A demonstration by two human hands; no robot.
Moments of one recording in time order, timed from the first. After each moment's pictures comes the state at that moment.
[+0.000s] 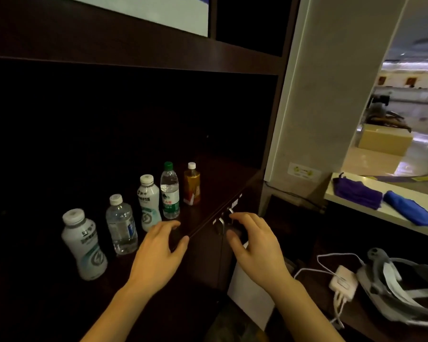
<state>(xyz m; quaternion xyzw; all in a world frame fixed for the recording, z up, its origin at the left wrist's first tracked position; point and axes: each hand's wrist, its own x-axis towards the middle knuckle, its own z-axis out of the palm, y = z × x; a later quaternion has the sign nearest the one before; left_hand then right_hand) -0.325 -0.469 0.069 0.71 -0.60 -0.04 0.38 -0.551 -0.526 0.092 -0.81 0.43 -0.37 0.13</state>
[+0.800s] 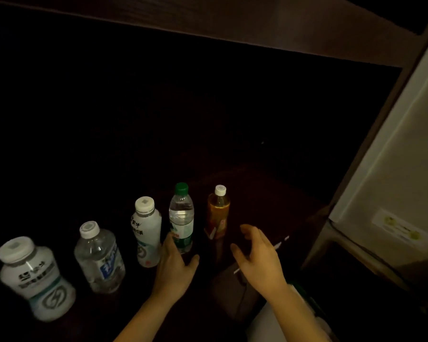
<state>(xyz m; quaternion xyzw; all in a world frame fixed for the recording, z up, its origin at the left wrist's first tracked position) -0.298 -0.683 -0.015 0.80 -0.35 -0.14 0.47 -0.464 -0.813 0.014 -0.86 0.36 -0.28 0.23</state>
